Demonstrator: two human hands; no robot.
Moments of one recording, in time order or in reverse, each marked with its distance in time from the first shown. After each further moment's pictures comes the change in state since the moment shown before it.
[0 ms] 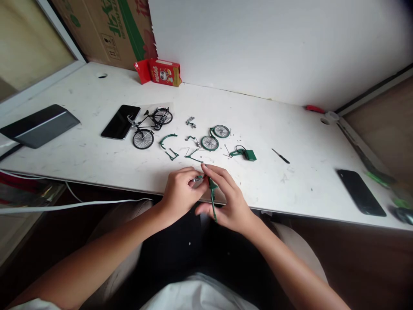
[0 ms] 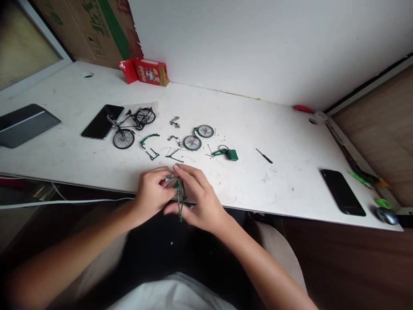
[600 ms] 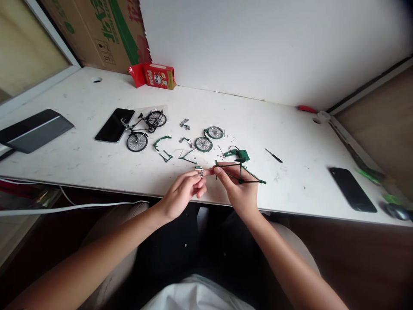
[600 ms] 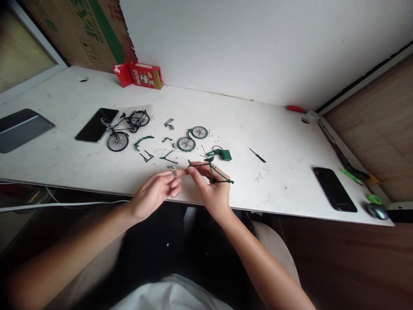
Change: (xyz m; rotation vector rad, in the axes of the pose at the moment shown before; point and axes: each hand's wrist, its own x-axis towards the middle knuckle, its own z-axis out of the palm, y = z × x) left_hand 0.001 0.013 0.004 -0.907 -0.321 -0.662; right_hand 0.006 0.017 -0.009 0.179 0.508 0.426
